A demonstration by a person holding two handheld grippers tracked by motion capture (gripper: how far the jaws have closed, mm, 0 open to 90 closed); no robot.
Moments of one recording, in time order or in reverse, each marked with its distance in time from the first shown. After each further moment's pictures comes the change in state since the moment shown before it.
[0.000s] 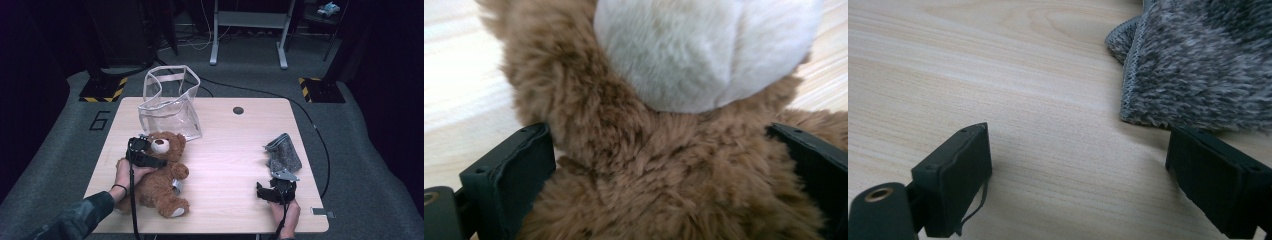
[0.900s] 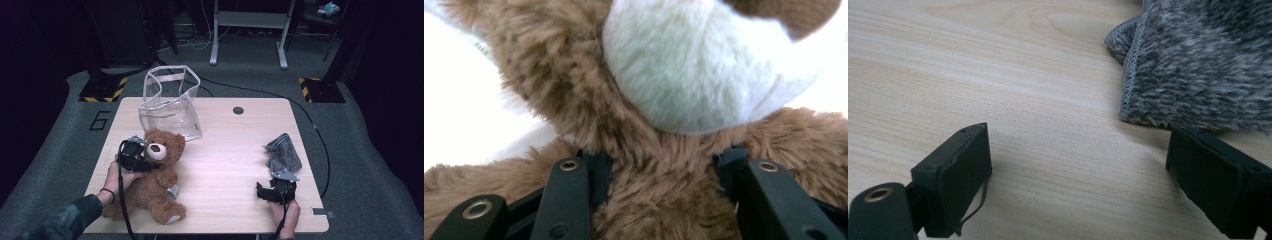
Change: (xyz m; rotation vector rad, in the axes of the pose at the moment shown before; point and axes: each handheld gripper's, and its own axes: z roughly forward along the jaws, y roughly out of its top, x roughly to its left) left arm -0.004 -0.015 -0.044 -0.078 -0.117 0.119; right arm 0.000 0.000 0.000 0.000 -0.001 0.001
